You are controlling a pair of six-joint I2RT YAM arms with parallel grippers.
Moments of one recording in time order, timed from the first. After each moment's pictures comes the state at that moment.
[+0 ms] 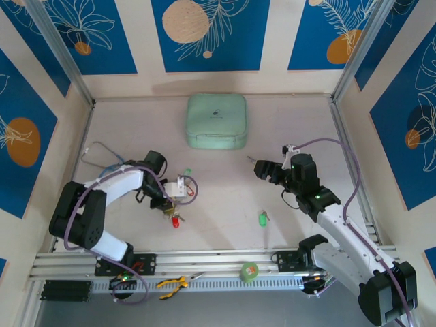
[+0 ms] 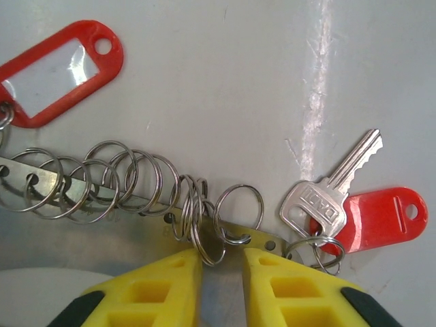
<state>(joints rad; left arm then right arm) -0.36 1.52 0.80 -0.76 0.37 1.10 0.36 0.84 0.55 -0.24 -0.11 0.54</state>
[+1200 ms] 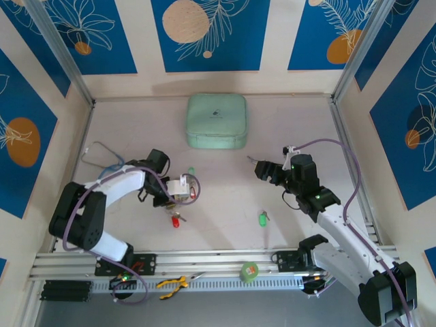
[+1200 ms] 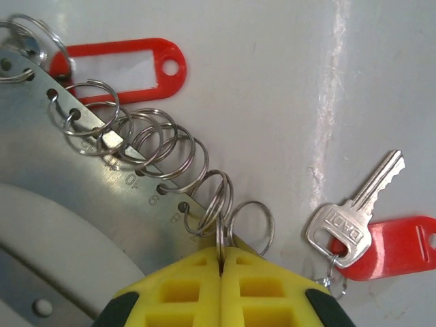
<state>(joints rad) -0.39 1.47 0.79 -0.70 0.34 1.05 0.35 0.84 0.55 -0.26 -0.11 0.54</state>
